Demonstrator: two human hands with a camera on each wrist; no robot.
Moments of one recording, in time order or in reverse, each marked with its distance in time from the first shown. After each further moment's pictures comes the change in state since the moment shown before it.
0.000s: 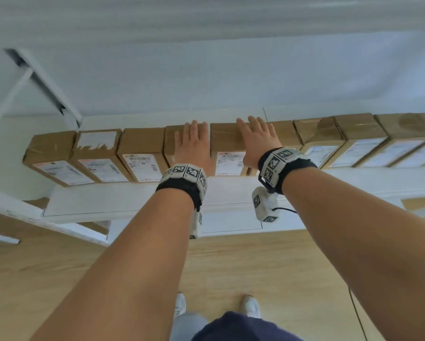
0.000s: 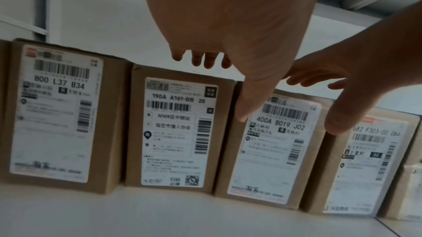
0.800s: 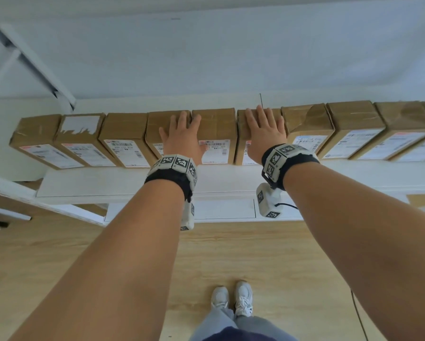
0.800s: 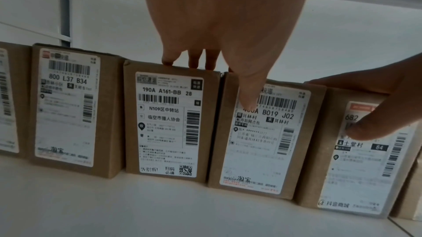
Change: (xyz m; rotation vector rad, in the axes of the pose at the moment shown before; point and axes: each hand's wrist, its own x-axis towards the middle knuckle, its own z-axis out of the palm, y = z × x) left_hand 0.000 0.027 0.006 -0.065 -0.021 -0.121; right_hand -0.003 0.062 0.024 0.009 -0.016 0.011
